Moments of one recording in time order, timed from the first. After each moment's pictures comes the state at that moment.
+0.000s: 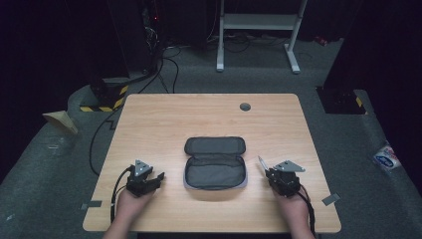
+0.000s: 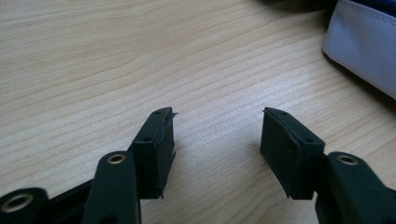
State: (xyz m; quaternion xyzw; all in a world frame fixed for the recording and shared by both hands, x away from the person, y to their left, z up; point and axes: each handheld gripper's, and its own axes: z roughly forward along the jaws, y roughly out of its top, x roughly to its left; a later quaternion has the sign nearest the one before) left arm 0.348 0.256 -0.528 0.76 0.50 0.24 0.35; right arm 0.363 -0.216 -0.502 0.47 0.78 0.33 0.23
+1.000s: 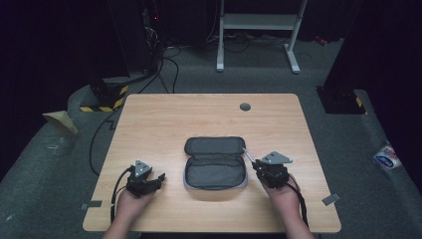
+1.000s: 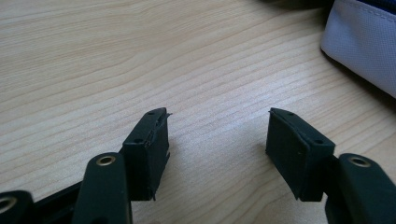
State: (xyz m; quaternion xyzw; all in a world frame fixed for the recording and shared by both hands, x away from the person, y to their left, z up) left arm 0.347 0.255 -0.528 0.76 0.50 0.23 0.34; right arm 0.373 -0.177 -0.469 0.41 0.81 0.36 0.23
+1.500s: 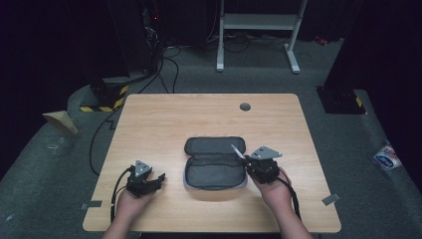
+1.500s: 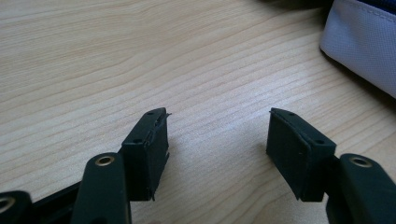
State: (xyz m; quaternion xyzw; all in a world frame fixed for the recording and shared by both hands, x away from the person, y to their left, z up) left arm 0.347 0.255 -0.528 0.76 0.50 0.23 0.35; right arm 0.380 -0.149 -0.452 0.37 0.82 0.37 0.22
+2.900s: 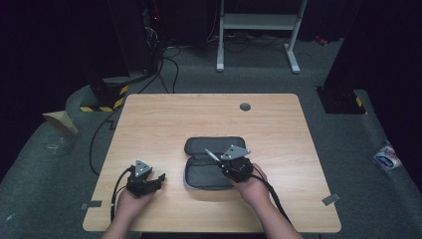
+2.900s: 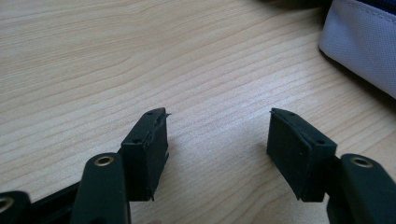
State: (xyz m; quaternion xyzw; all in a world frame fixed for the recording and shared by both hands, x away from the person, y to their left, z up) left arm 0.347 0.255 -0.528 0.76 0.50 0.23 0.35; right arm 0.386 -0.079 -0.455 0.29 0.86 0.37 0.19
